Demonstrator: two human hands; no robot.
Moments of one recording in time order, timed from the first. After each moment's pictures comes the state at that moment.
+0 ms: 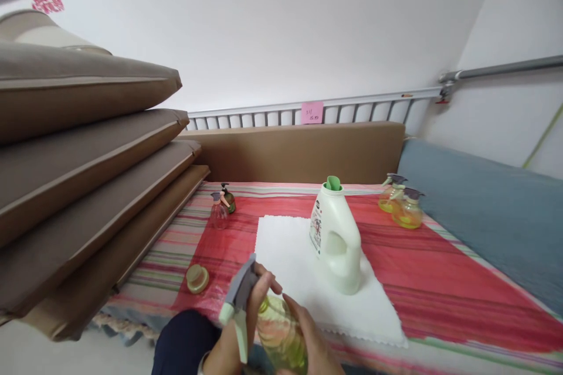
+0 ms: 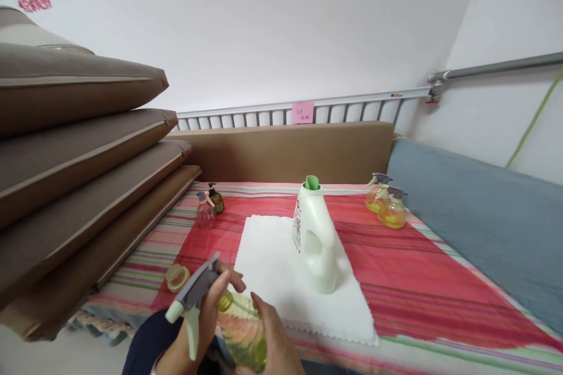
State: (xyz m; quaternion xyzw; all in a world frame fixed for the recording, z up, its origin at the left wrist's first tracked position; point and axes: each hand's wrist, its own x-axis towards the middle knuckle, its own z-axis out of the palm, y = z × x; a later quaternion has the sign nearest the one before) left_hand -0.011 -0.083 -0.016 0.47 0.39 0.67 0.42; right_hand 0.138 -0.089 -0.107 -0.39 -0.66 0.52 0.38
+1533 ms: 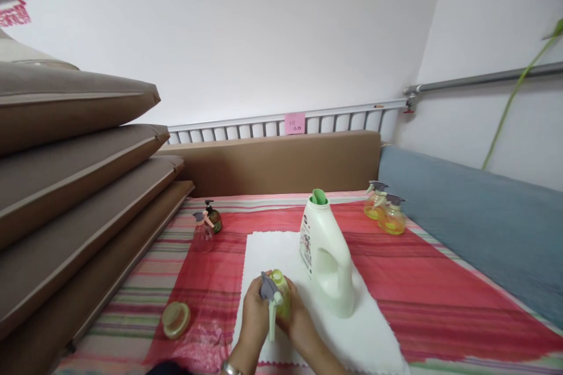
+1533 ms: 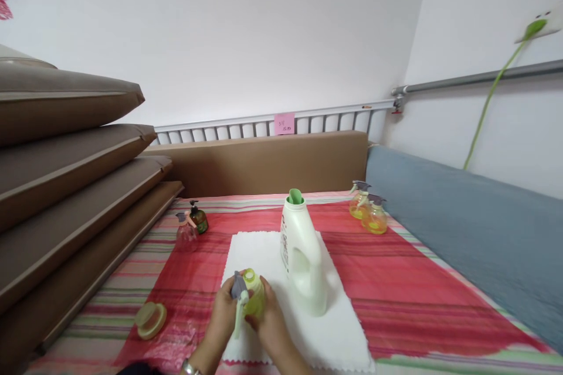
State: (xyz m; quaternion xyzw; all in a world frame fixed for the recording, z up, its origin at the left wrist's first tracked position) left_hand 0.009 0.019 -0.119 0.47 0.52 0.59 0.41; right_hand 0.119 0.029 -0.177 -0.45 -0.67 0.26 0.54
